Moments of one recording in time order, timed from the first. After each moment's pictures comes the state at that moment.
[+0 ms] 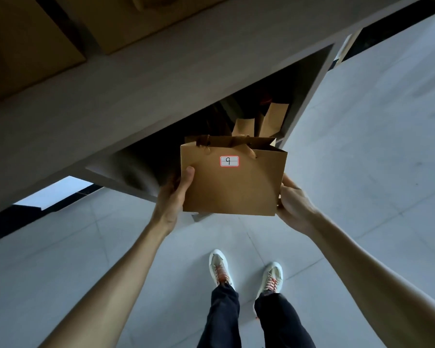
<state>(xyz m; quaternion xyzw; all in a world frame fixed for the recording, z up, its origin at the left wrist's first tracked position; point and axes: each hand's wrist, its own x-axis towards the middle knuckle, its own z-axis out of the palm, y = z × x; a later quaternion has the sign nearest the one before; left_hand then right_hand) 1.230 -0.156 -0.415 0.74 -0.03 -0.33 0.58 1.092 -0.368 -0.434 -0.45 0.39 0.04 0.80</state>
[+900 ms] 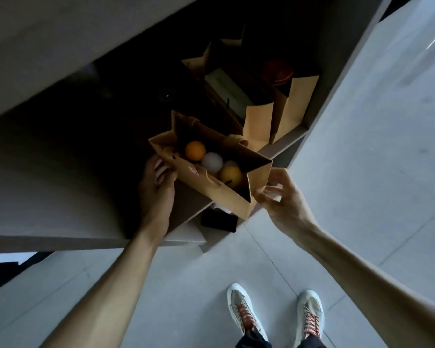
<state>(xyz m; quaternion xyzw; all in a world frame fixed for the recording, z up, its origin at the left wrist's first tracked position) 1.329 -0.175 -0.531 0.76 -0.11 -0.17 0.62 1.159 -0.337 -0.539 -0.65 0.39 -0.09 0.64</state>
